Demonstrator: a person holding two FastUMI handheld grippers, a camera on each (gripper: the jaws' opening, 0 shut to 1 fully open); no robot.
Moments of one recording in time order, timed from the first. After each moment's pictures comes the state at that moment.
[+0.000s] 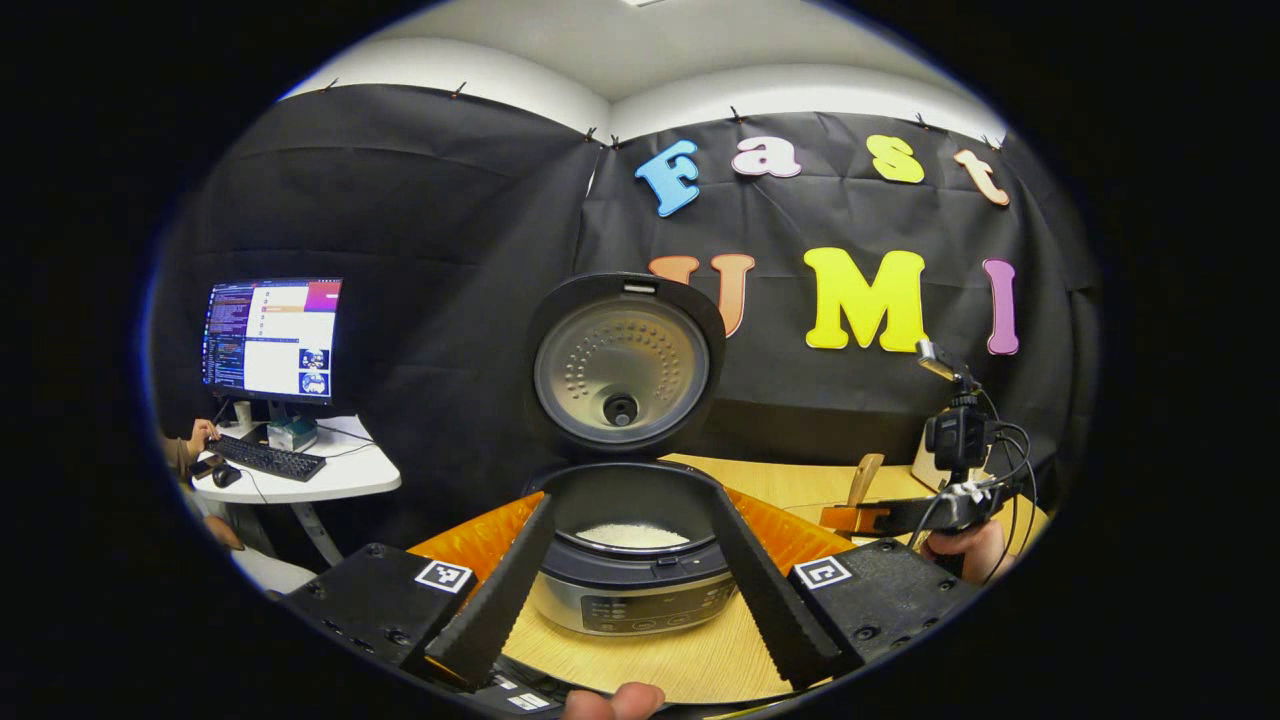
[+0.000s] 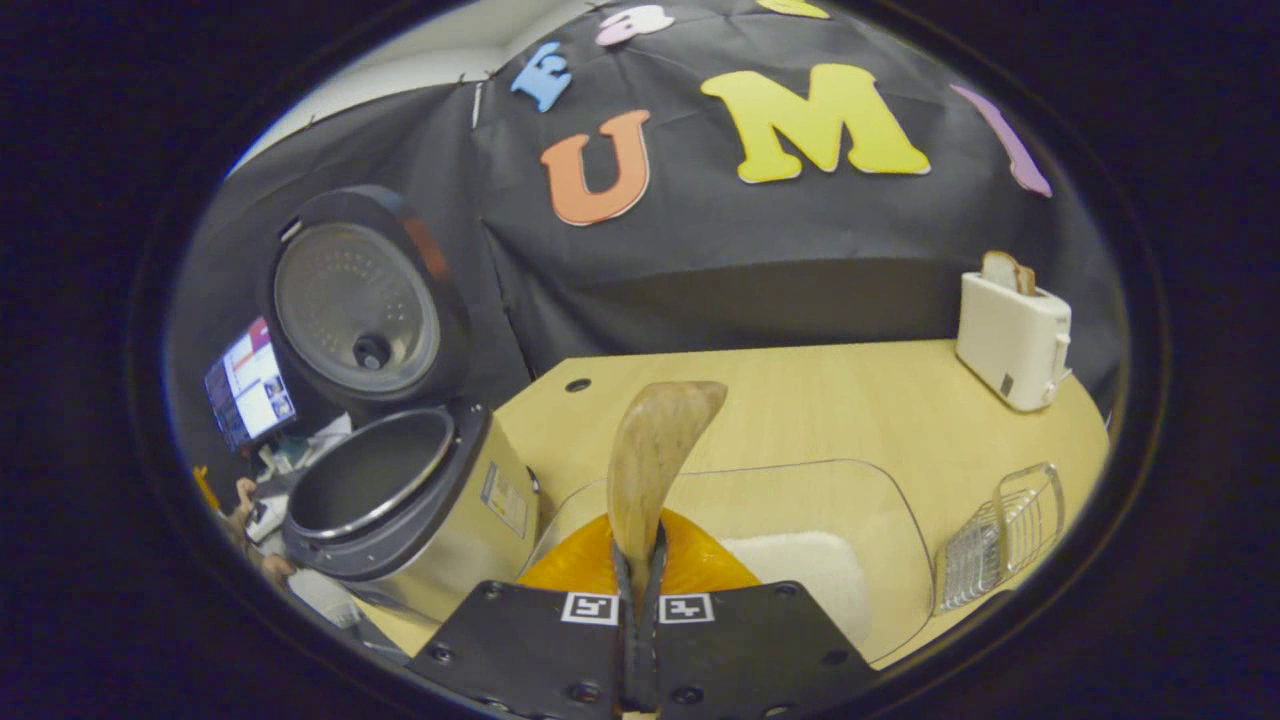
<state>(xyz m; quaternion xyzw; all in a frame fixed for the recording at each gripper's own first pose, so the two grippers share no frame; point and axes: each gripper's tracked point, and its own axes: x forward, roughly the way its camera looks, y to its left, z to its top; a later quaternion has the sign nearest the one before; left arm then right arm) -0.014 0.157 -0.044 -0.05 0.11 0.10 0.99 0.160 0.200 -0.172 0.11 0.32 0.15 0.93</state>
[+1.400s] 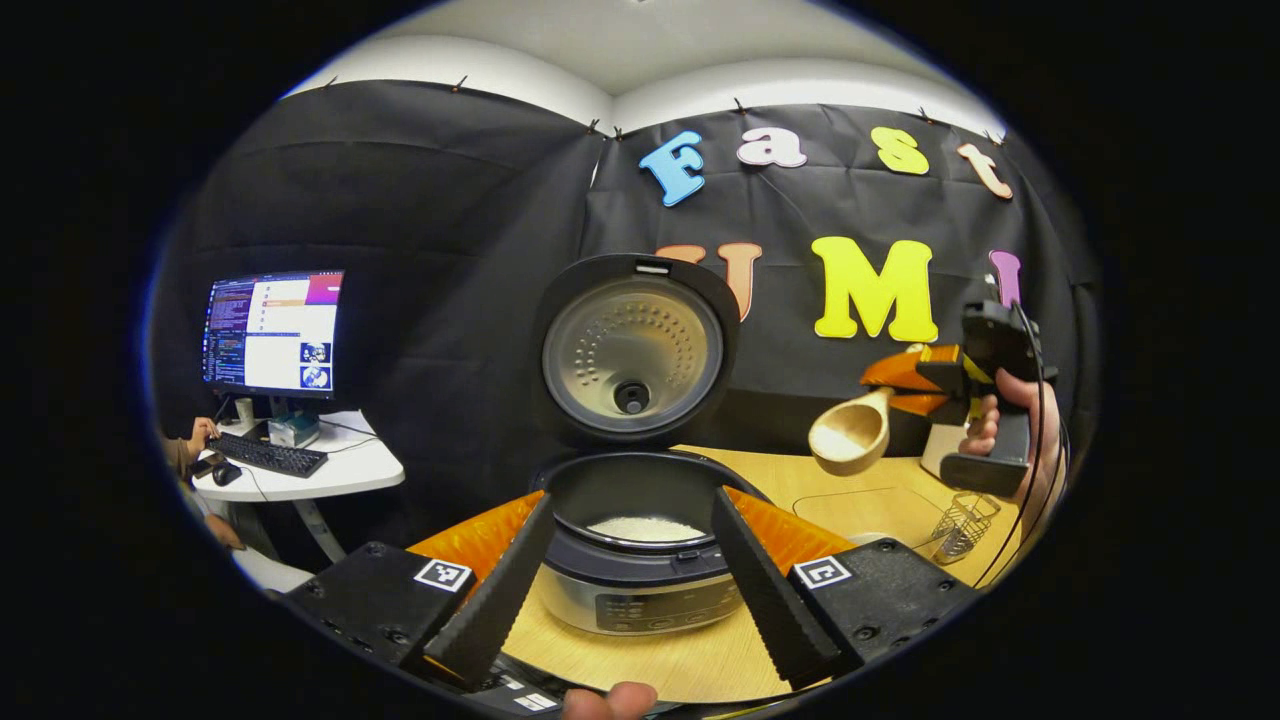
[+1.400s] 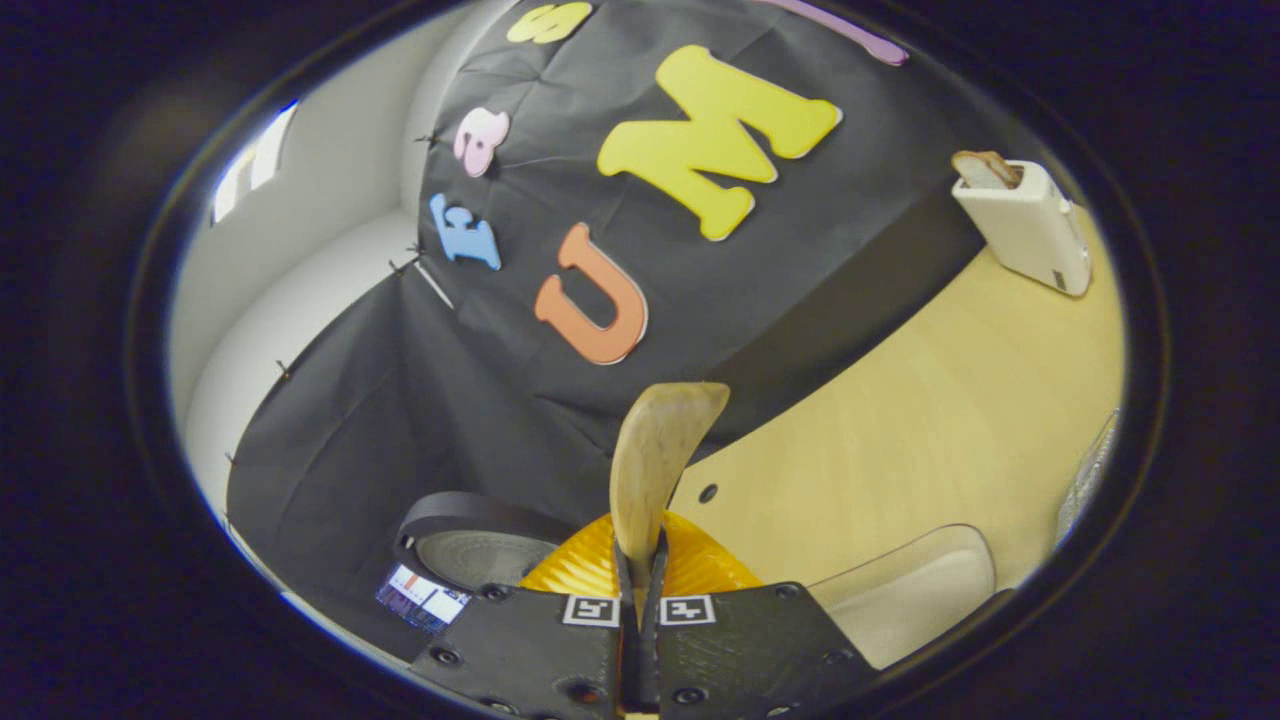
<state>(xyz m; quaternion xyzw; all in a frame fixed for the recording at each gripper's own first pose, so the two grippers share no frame) -0.011 0.172 -0.058 -0.04 0.12 0.11 0.99 0.222 0.234 -0.032 0.36 0.25 0.22 0.87</state>
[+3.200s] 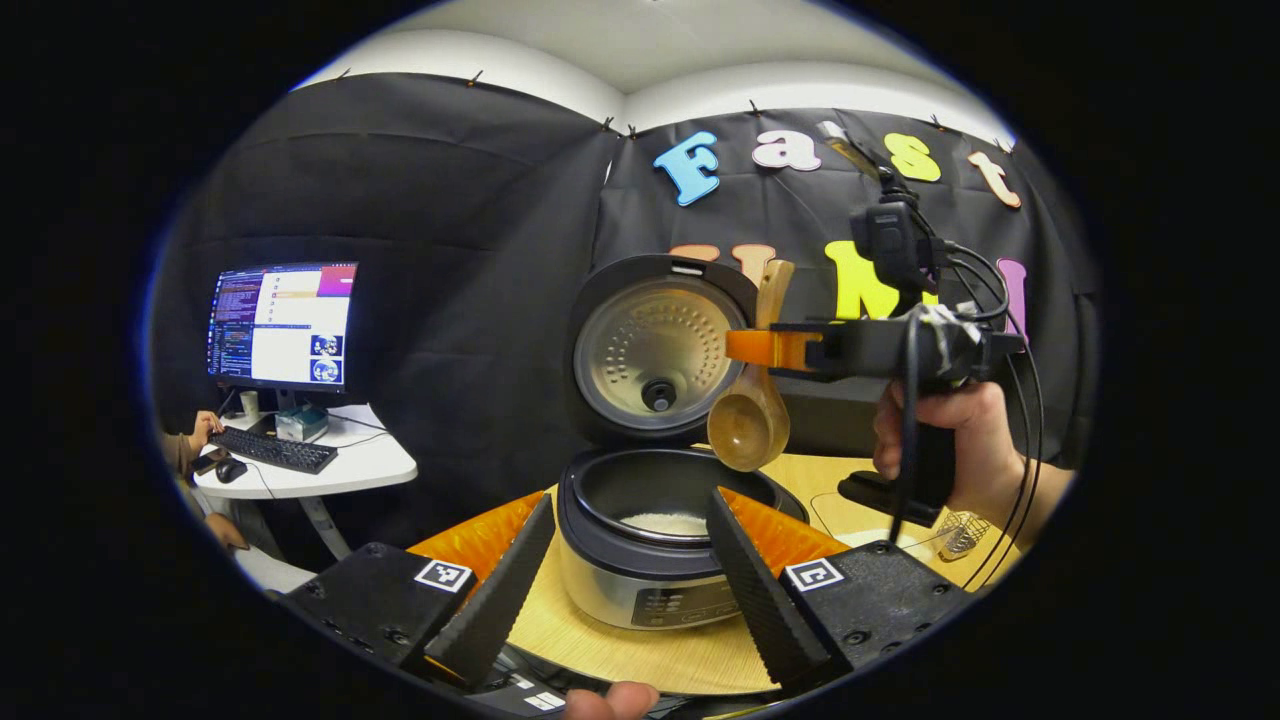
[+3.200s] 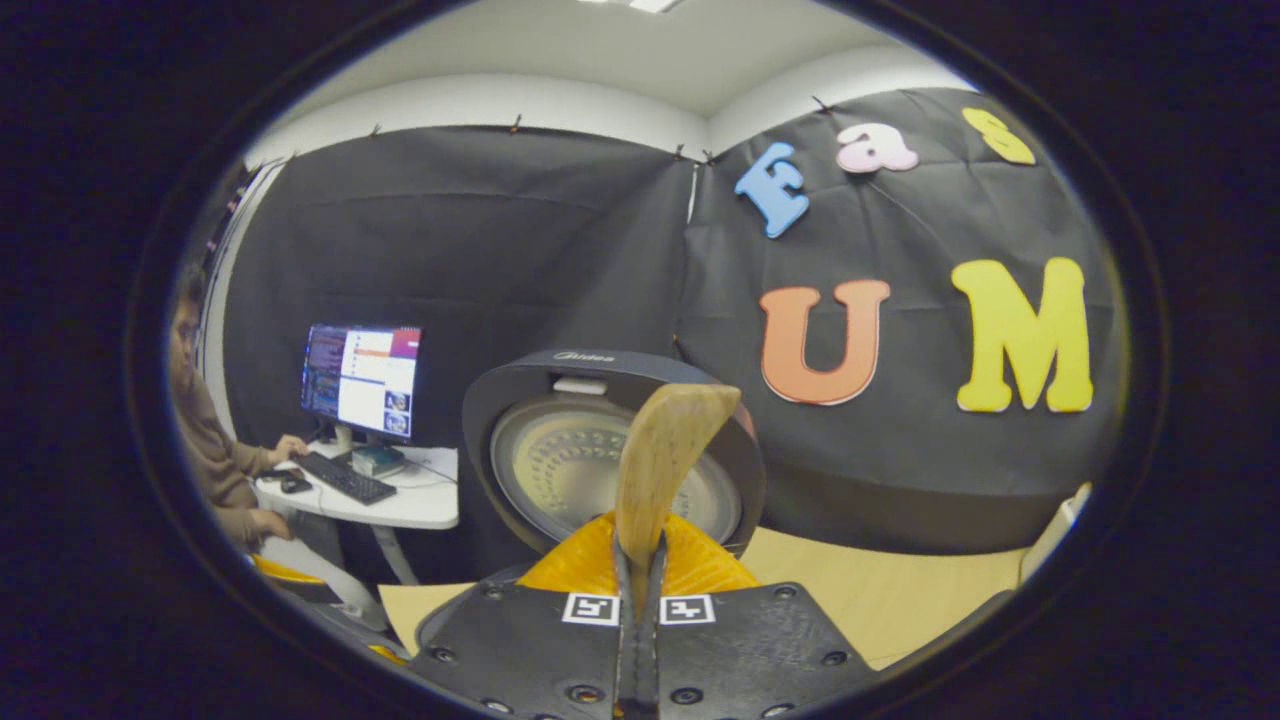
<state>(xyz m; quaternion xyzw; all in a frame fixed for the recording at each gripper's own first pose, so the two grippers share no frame) -0.021 0.195 -0.055 -0.05 0.12 0.12 0.98 0.175 0.390 0.001 0.00 0.11 0.34 0.93</state>
